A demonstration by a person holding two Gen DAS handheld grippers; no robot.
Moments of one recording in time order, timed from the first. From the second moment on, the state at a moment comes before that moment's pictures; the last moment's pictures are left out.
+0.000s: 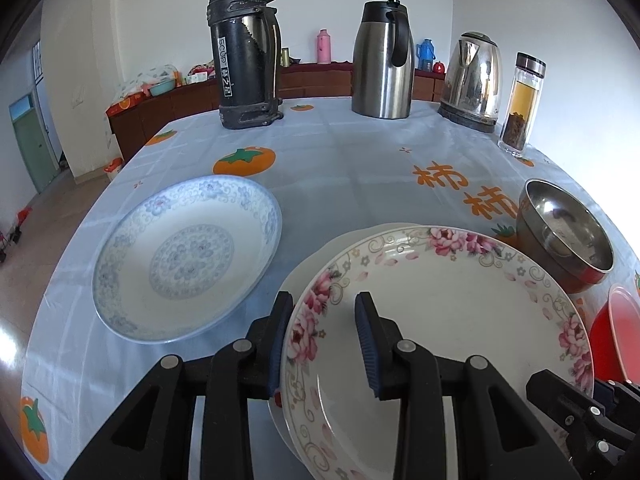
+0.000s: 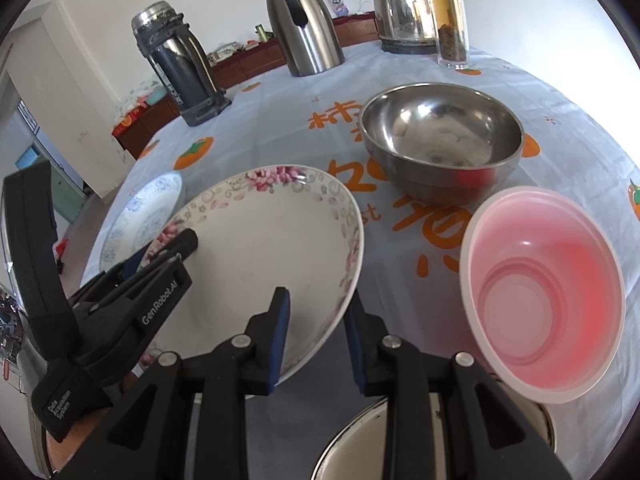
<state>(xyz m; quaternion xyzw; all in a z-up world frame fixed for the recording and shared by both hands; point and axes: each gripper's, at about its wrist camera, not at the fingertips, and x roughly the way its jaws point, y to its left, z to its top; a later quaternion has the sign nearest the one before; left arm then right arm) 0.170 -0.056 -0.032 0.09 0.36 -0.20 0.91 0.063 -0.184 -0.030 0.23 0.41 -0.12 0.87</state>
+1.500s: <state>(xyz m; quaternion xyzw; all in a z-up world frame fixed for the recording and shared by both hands) 0.180 0.019 0.018 0.05 0.26 -0.09 0.96 0.065 -0.135 -0.014 0.12 0.31 -0.23 0.91</state>
